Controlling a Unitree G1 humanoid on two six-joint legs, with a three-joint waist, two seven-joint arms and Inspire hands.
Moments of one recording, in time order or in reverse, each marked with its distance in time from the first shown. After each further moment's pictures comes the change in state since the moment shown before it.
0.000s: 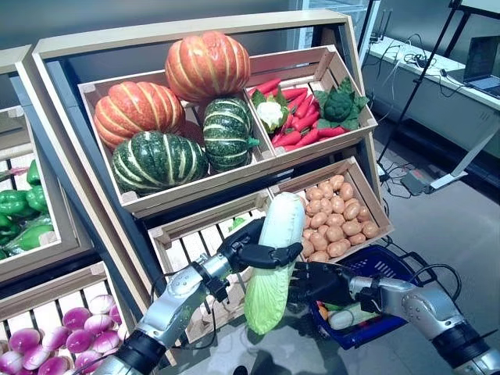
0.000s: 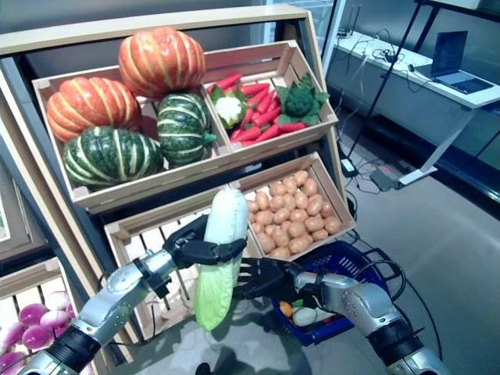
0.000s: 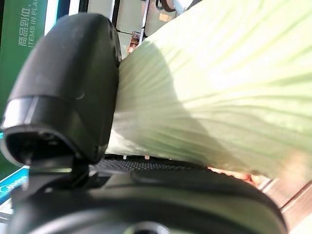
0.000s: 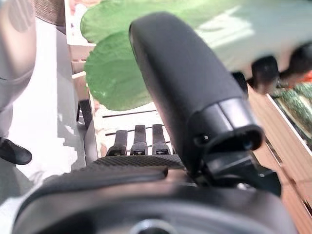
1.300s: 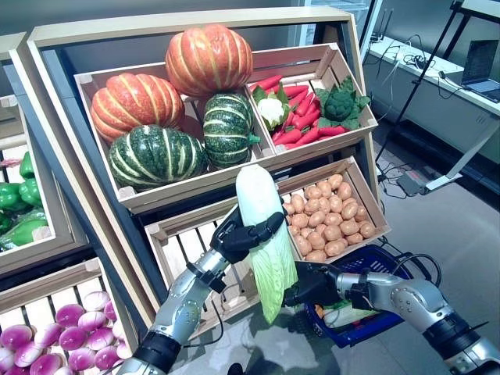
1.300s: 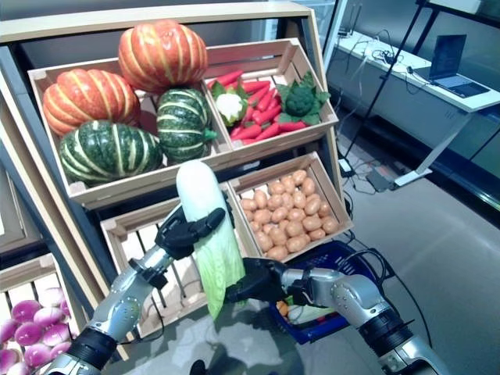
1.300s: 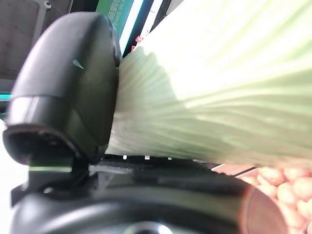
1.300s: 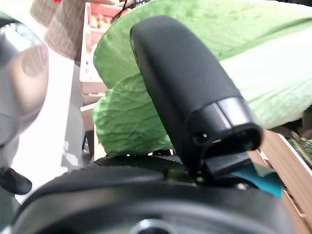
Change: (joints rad) left arm 0.000 -0.164 0.108 0.144 -0.257 -0.087 -0.176; right arm -0.086 0.016 0.113 -0.051 0.120 0.064 0.053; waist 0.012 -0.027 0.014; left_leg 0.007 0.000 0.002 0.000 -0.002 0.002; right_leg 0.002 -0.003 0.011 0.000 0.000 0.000
